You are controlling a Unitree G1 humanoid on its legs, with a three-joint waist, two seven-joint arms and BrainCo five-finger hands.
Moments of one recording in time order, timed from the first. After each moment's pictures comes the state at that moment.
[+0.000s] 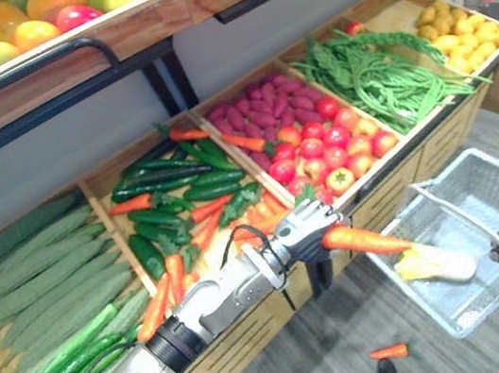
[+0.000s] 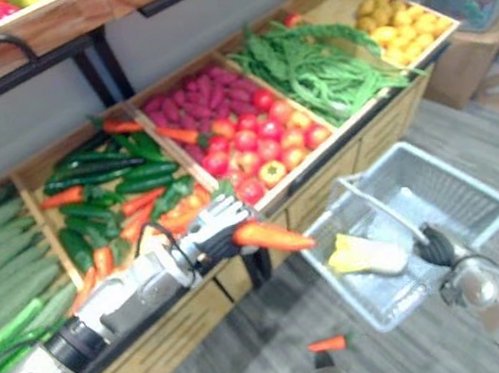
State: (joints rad) left arm -0.51 0.58 -0.75 0.05 0.62 -0.37 0.18; right arm 0.03 -0.80 0.06 0.52 -0.35 -0.19 -0.01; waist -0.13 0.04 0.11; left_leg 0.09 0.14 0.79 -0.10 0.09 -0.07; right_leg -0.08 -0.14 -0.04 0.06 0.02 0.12
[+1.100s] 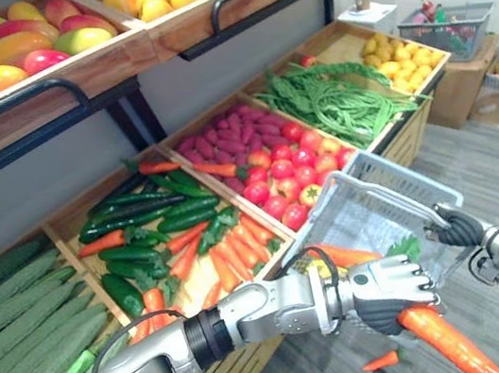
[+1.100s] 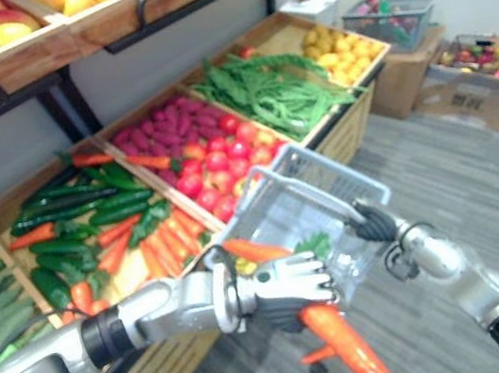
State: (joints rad) left arm -0.69 0.50 -1.14 -0.07 0.51 -0.46 0.08; right arm -0.04 -0.89 0.25 0.15 -0.11 -0.23 0.11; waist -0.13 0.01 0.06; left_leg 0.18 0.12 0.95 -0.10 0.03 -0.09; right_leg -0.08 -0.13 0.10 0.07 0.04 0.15
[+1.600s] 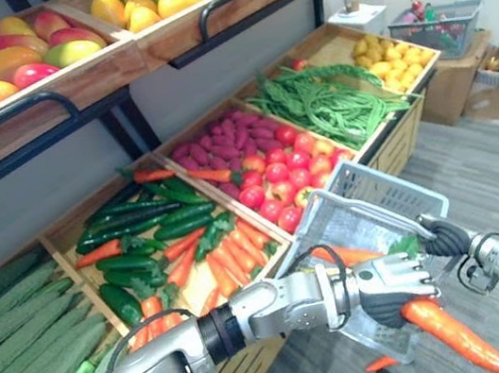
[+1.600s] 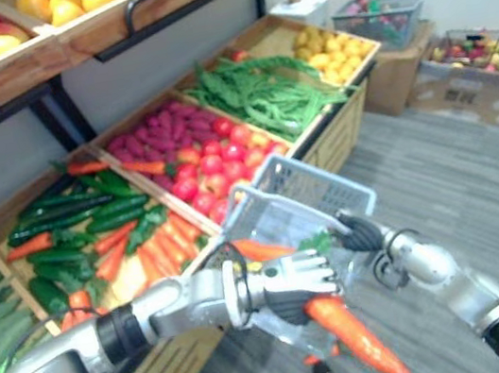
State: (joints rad) left arm -0.69 0.43 -1.13 0.09 0.52 -0.45 0.06; right arm -0.02 -0.89 0.29 0.08 -0.07 -0.23 0.17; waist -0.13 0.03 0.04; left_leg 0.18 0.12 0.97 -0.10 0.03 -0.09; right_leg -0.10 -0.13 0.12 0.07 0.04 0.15
